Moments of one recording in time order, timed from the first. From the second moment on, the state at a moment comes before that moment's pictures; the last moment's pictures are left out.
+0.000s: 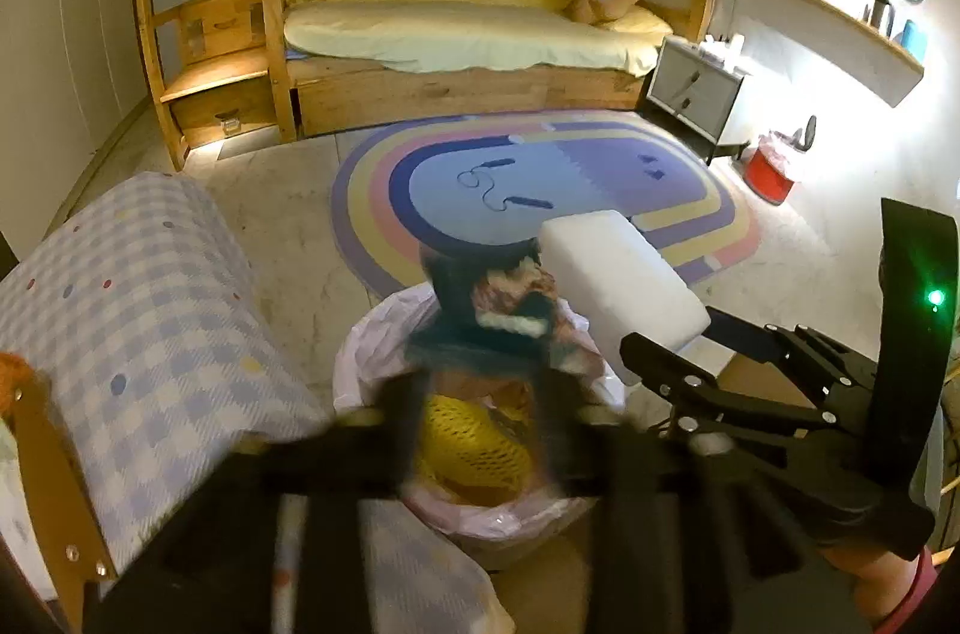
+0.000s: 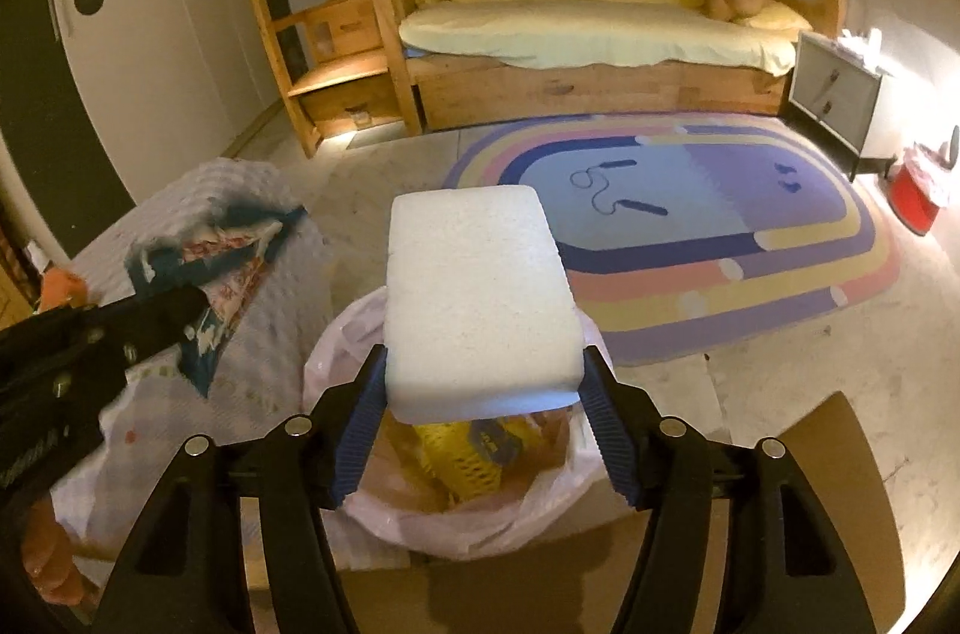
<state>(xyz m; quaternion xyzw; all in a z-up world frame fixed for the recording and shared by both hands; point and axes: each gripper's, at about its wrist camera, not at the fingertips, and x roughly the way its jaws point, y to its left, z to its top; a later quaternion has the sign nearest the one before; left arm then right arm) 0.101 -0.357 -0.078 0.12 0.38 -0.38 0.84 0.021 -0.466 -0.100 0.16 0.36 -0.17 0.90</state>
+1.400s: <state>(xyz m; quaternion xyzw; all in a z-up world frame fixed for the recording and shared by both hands) 0.009 -0.043 -0.014 0.03 0.32 -0.13 0.94 -0.022 -0.246 -0.003 0.06 0.30 0.02 0.95</state>
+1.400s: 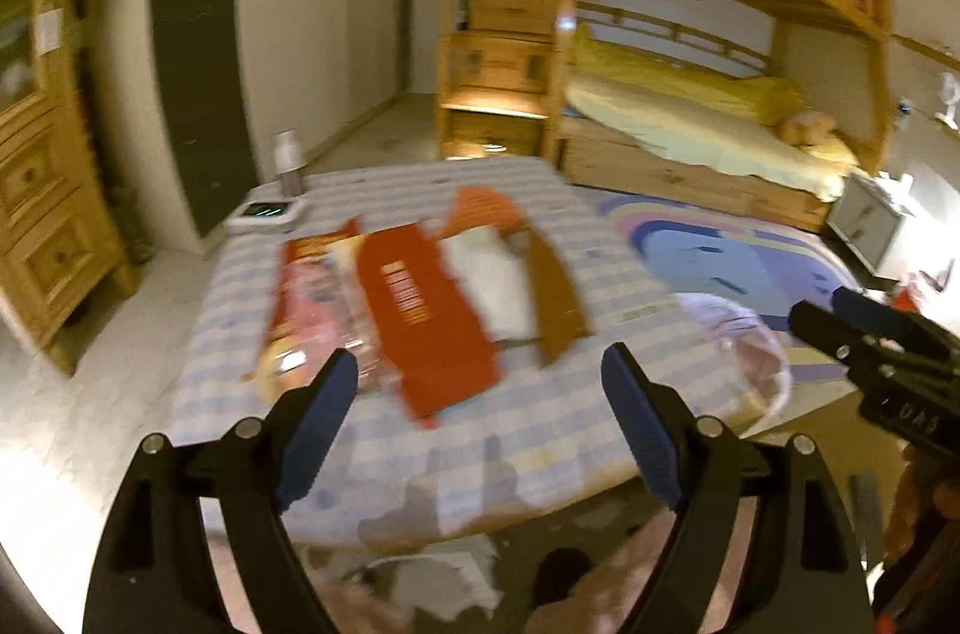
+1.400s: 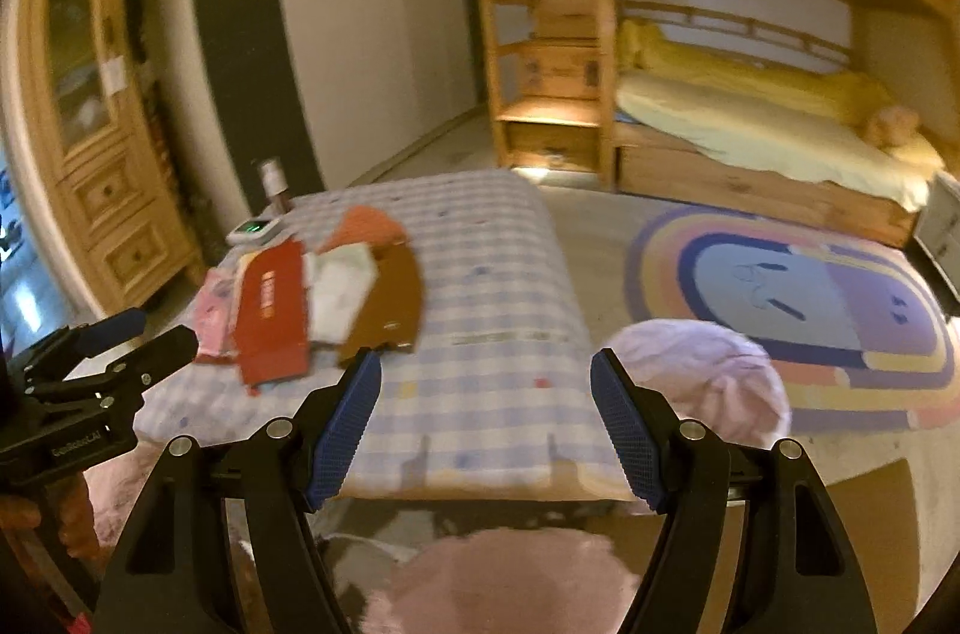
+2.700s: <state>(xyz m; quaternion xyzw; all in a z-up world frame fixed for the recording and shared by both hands) 0.058 -0.026 -0.064 0.01 0.34 -0.07 0.94 0.070 -0.193 -0.056 0.04 0.34 0.04 0.94</state>
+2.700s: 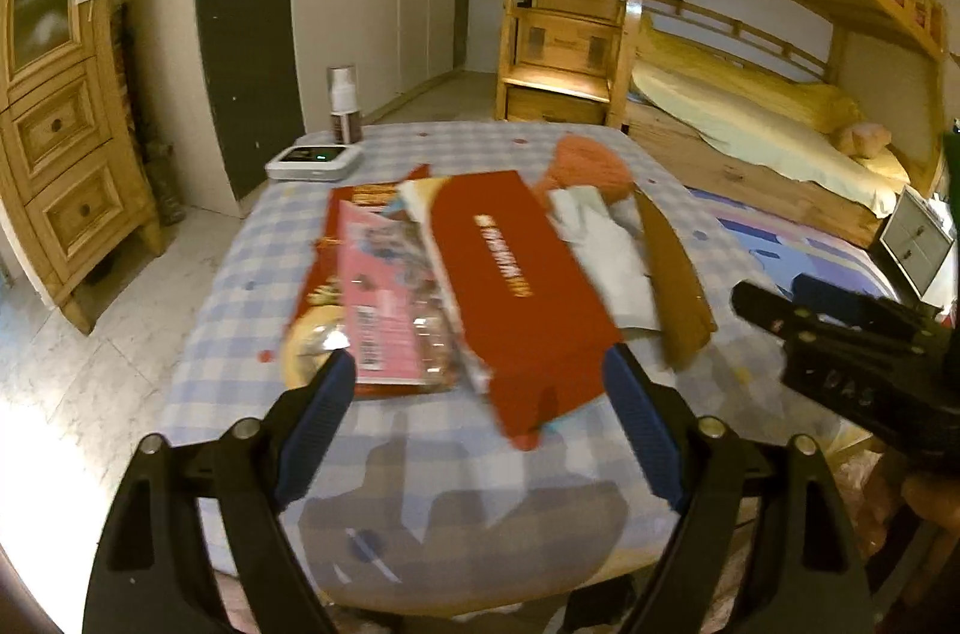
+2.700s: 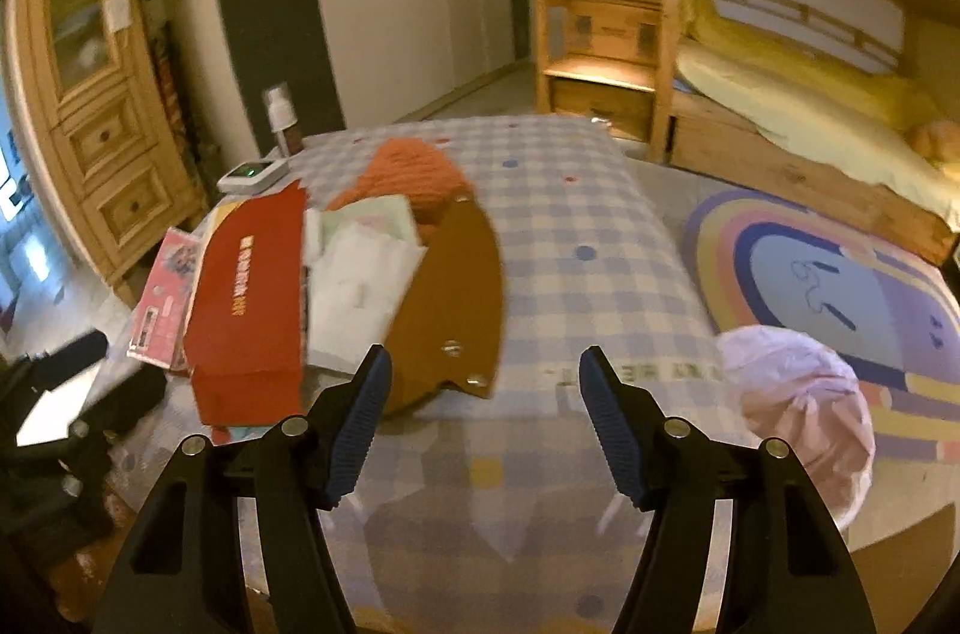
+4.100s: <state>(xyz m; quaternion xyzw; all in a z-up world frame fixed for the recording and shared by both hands) 0.063 -0.034 -0.075 0.01 0.33 -0.09 0.94 0.064 -0.204 -0.062 0.05 0.34 0.04 0.94</state>
